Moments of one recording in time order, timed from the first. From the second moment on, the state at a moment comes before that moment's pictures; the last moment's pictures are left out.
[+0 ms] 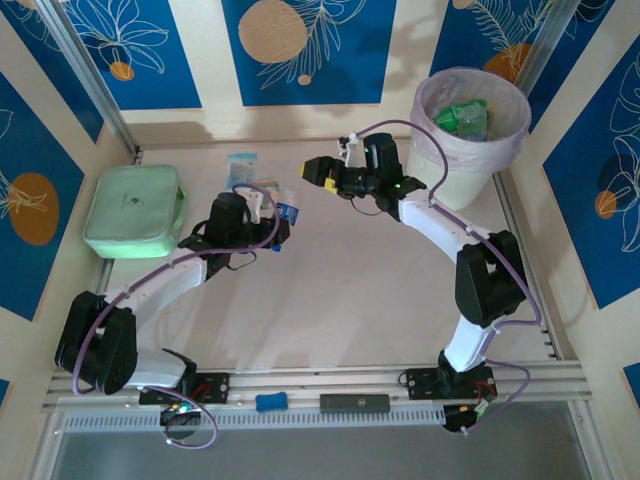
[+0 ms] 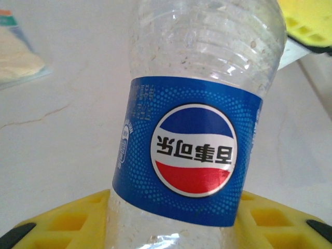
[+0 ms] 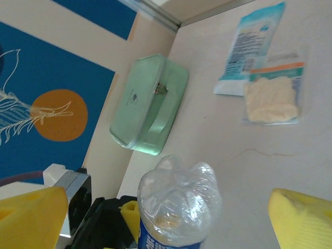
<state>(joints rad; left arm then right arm) -0.46 1.36 0.84 -0.06 0.29 -0.42 0.45 1.74 1.37 -0.05 -0.65 0.73</state>
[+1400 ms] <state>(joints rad) -0.46 1.28 0.77 0.11 0.33 -0.51 0.44 1.80 1.41 -0.10 -0.65 0.66</state>
